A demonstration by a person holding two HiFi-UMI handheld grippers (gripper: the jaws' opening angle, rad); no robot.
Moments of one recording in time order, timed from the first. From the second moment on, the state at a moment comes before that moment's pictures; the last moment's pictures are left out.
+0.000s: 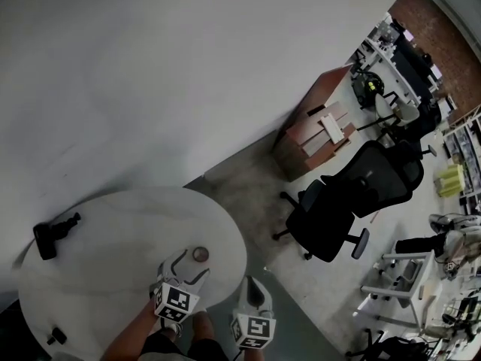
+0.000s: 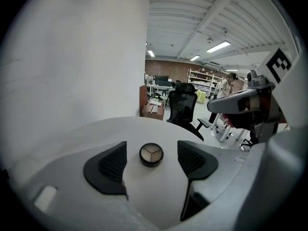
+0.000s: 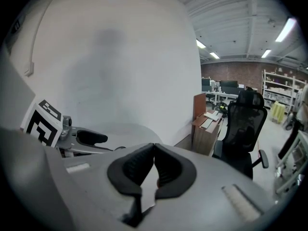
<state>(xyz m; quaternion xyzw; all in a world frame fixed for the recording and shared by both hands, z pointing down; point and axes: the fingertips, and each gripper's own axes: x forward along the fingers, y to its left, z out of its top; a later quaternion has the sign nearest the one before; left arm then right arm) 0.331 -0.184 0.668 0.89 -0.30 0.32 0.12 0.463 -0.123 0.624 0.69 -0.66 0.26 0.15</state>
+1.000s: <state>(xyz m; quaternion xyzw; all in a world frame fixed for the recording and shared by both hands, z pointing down) 0.338 -0.196 0.705 0.87 -0.33 0.35 0.14 0.481 -0.131 0.658 0.68 -0.66 0.29 0.17</state>
